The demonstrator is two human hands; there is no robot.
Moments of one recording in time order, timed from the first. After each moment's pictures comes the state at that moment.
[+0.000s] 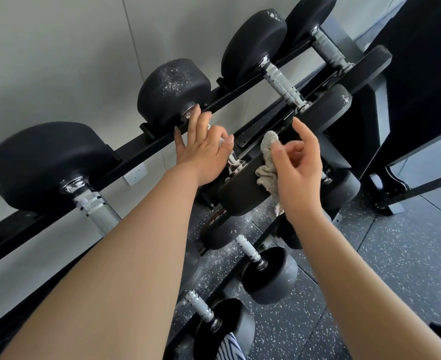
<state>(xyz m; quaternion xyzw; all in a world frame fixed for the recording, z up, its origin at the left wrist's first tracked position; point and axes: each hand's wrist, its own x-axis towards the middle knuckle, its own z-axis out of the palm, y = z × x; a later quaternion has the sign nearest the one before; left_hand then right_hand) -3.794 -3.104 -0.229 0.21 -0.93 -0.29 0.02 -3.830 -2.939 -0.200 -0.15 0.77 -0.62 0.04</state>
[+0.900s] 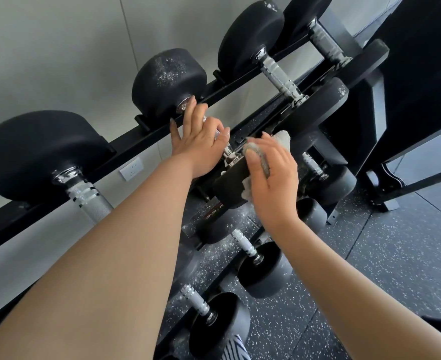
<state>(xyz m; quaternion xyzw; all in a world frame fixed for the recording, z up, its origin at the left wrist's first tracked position) -3.795 -3.104 -0.232 0.21 -0.93 -0.30 0.04 -3.816 -2.941 -0.231 -0.31 0.81 -0.48 -0.08</state>
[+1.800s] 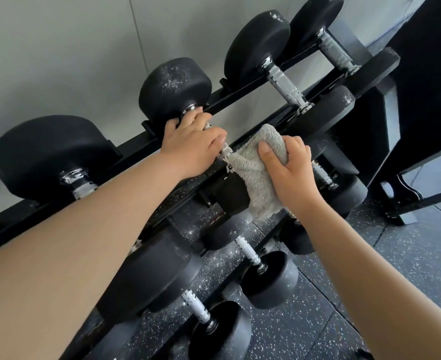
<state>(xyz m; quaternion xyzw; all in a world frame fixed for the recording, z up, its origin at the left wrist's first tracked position) -3.784 -3.116 -0.211 0.18 -0.98 -0.11 0.01 -3.853 -2.932 -0.201 -0.27 0.84 -0.46 0.09</state>
